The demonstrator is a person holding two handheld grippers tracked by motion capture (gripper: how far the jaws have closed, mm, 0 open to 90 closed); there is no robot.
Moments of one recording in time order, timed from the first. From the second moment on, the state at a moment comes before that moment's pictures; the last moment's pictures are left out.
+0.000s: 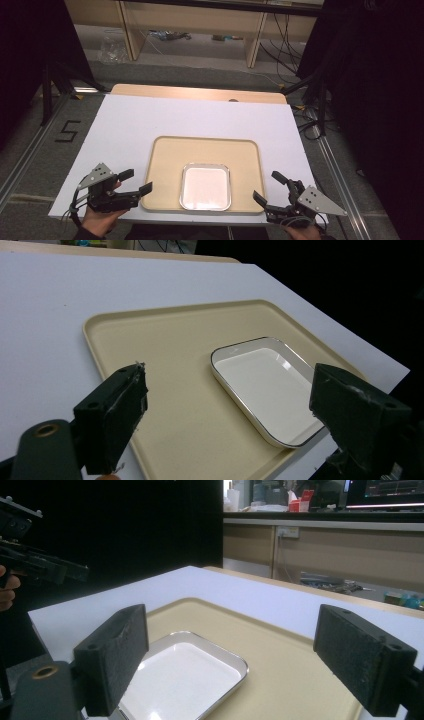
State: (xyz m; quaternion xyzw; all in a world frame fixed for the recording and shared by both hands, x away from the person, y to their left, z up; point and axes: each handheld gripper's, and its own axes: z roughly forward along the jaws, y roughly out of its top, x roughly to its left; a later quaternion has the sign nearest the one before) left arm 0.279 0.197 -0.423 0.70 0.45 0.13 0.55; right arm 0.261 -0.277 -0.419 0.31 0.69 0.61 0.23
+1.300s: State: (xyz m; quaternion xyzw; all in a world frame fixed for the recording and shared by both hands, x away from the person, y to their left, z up) left arm 0.237 0.189 -0.419 0.73 0.40 0.14 0.53; right arm 0.262 -0.279 -0.419 0.30 0.69 0.61 0.24
